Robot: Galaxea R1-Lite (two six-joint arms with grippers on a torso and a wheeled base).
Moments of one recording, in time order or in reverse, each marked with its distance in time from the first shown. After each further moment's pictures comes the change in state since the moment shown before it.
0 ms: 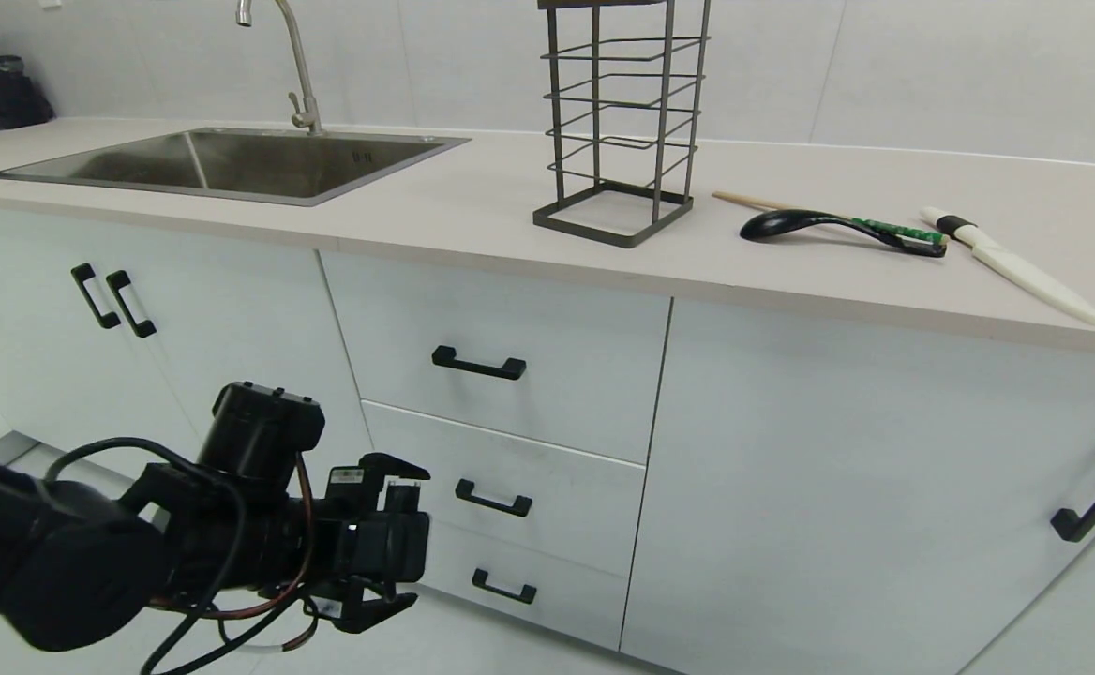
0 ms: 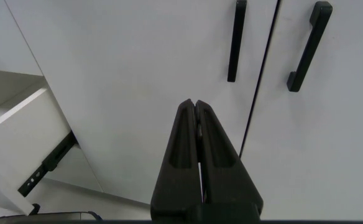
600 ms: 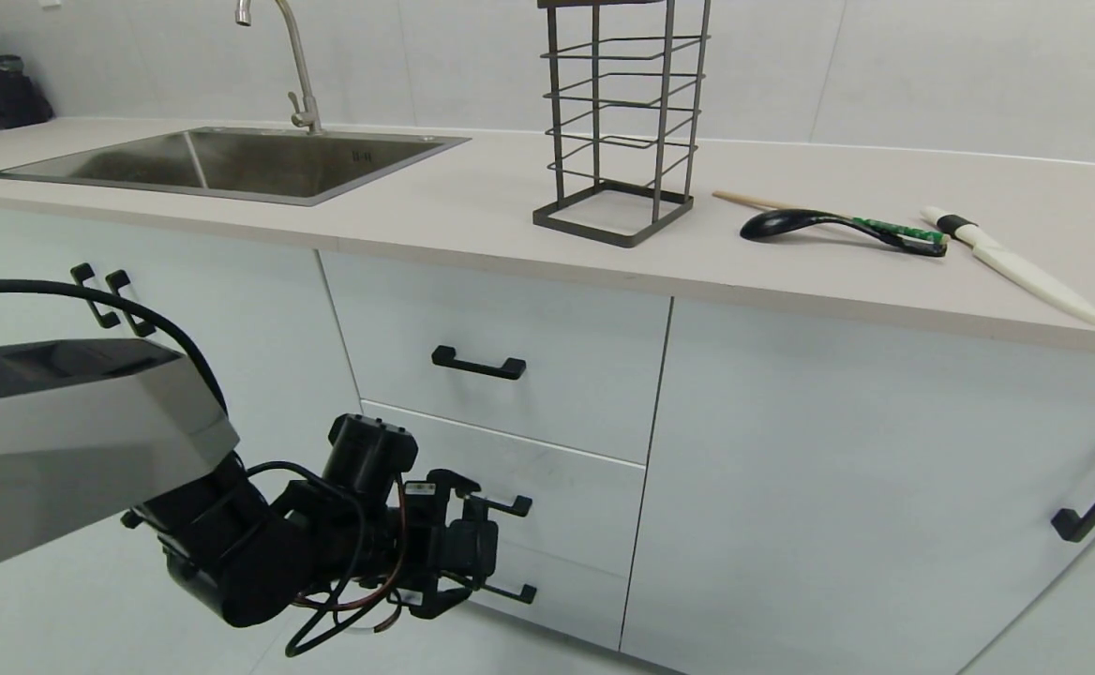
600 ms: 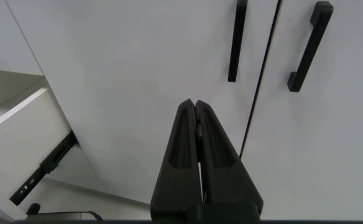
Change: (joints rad) left arm -0.048 0.369 -0.077 -0.286 0.031 -0.022; right arm 0.000 0.000 0.000 0.000 0.000 0.000
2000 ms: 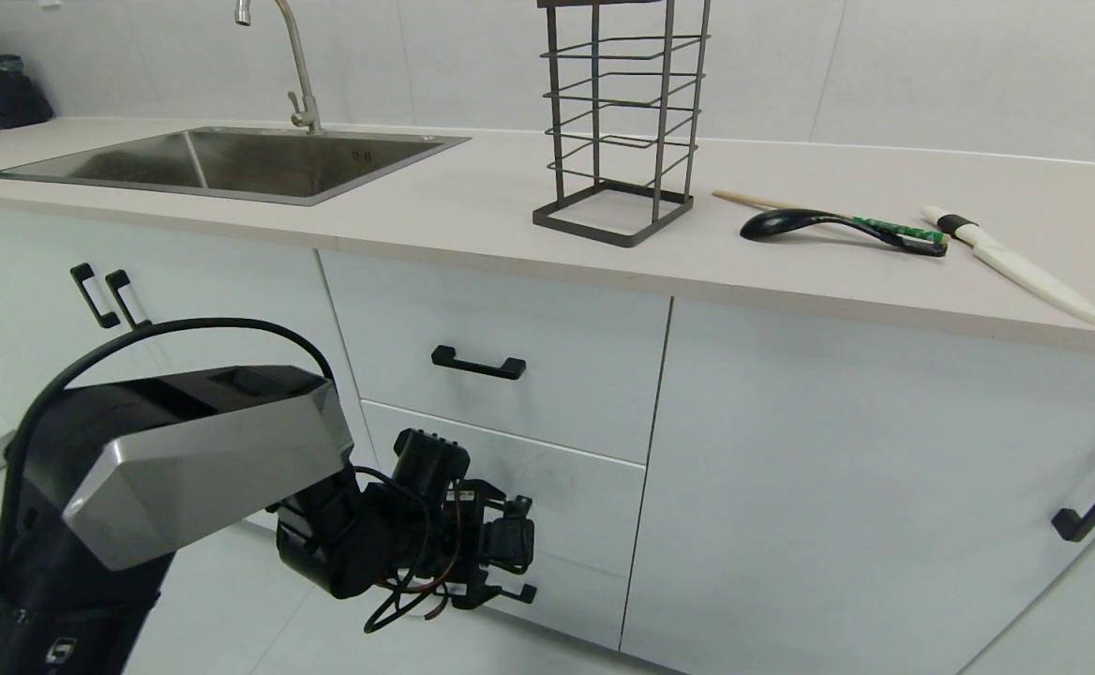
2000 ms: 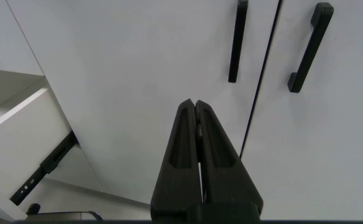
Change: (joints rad) left arm -0.016 0.273 -0.224 0.003 0.028 -0.039; right arm 0.000 0.000 0.000 0.000 0.000 0.000
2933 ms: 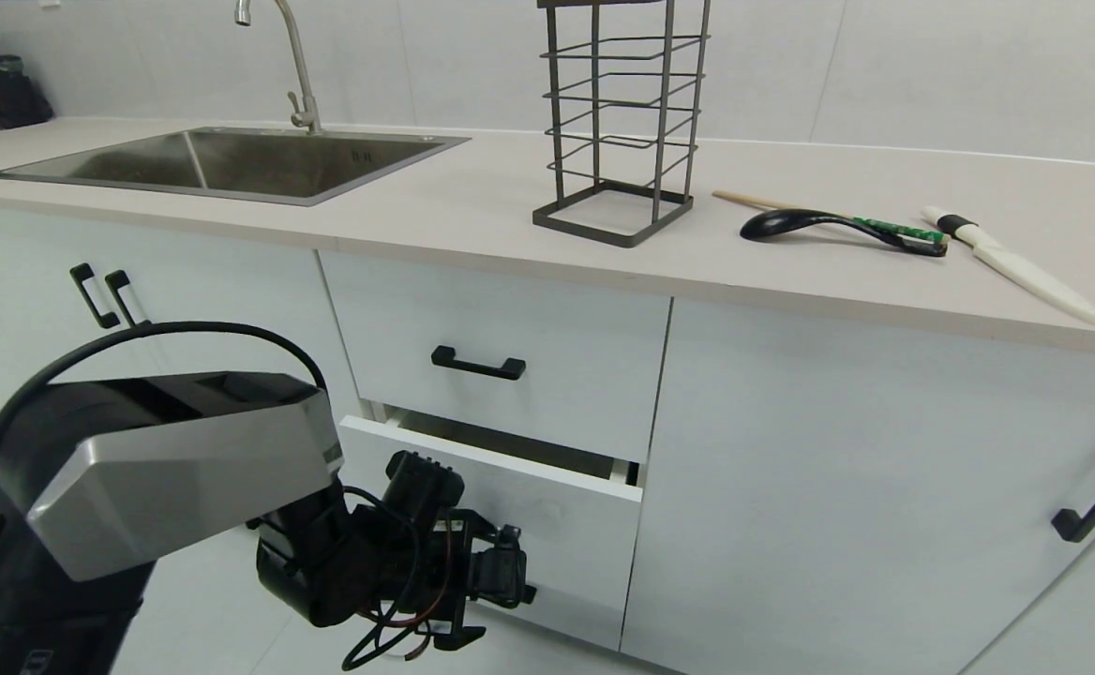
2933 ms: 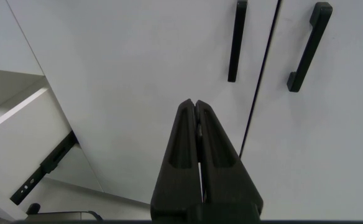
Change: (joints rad) left arm -0.018 -0.048 0.117 0.032 0.027 -0.031; right arm 0.000 0.000 0.000 0.000 0.000 0.000
